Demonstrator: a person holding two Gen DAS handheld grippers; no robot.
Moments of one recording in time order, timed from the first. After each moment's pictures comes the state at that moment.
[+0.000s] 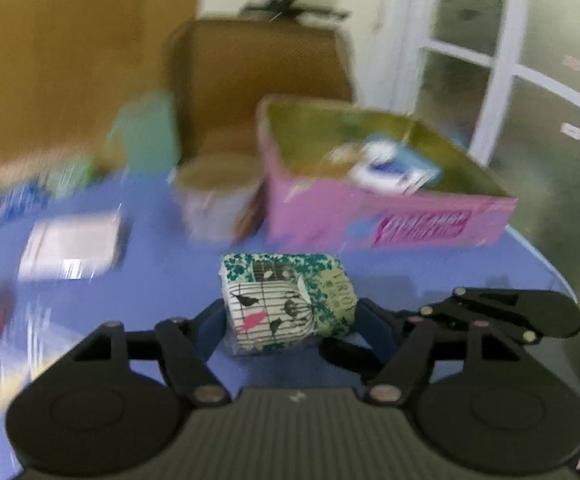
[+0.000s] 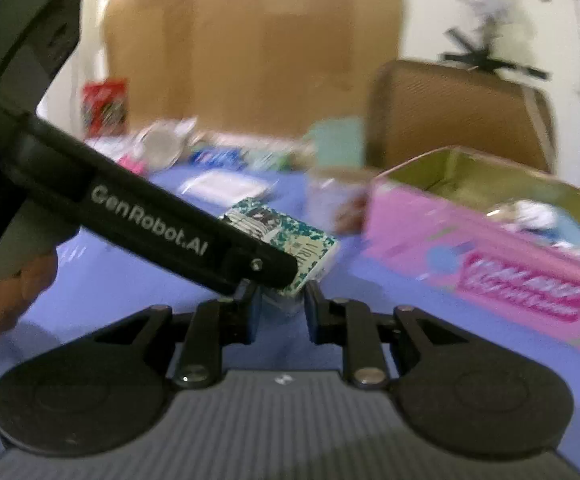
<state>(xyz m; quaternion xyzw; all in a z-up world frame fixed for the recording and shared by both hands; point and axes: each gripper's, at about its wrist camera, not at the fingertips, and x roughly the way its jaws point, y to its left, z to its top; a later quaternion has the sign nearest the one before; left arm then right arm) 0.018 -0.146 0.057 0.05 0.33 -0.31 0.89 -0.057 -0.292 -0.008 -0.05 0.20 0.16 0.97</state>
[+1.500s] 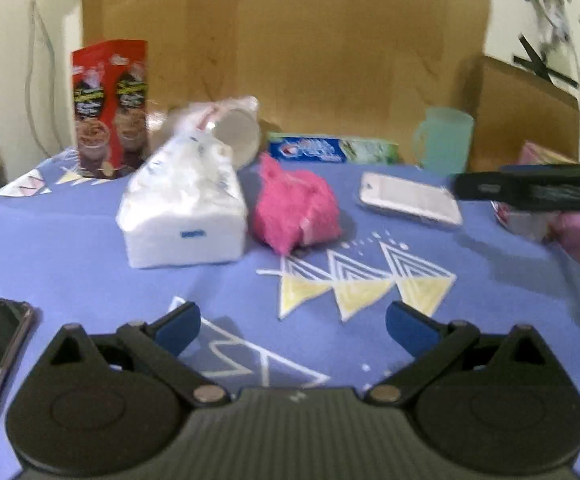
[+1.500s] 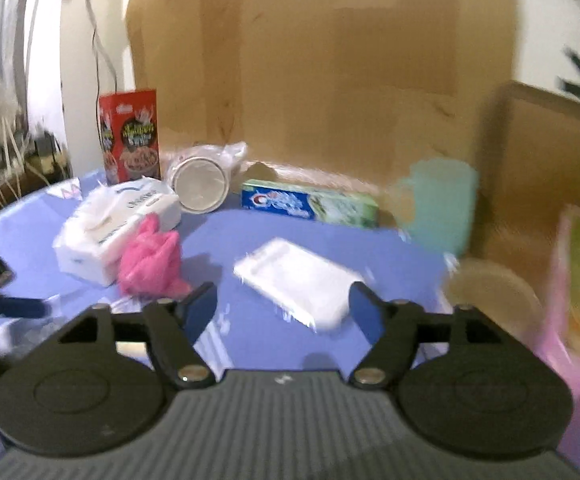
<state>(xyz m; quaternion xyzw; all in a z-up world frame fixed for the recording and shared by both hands) 0.013 0.059 -0.002 -0.03 0.30 -0.01 0.95 0.078 -0.163 0.022 -0.08 0.22 0.24 0.94</state>
